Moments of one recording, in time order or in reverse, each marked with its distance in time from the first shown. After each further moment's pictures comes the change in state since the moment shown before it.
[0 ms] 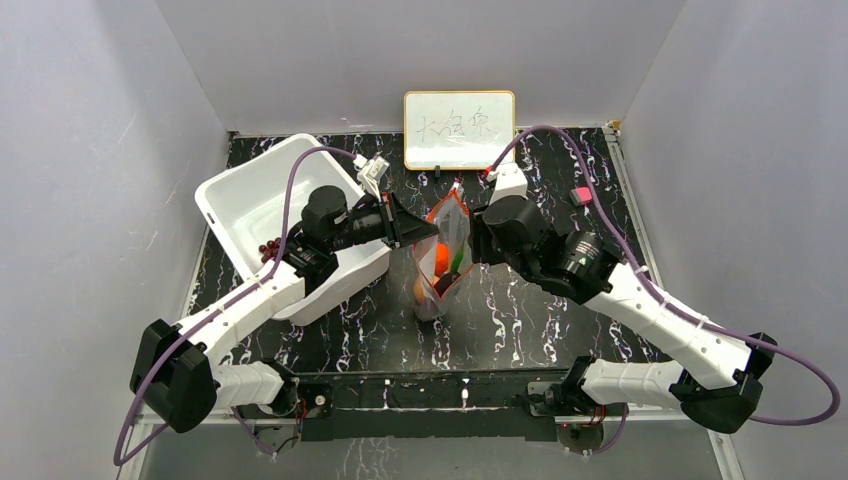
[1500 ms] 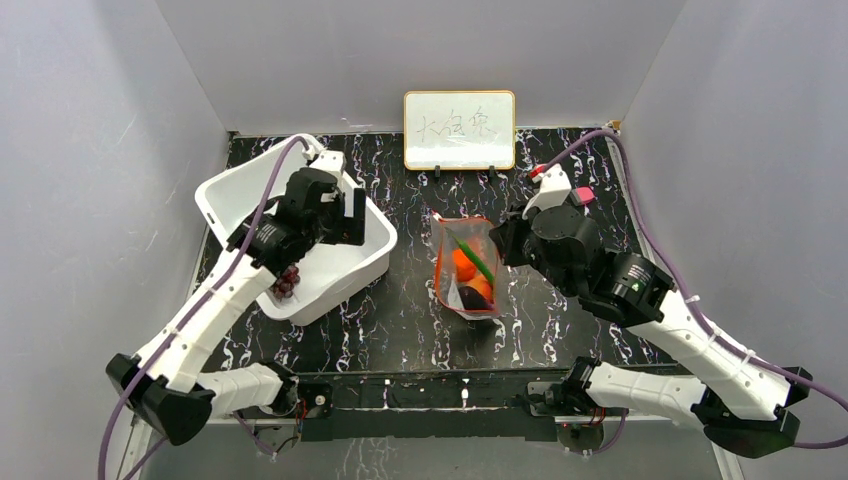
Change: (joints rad) left arm 0.026 -0.085 0.404 -1.101 -0.892 0.486; right arm 0.000 -0.188 -0.062 0.073 -0.013 0.044
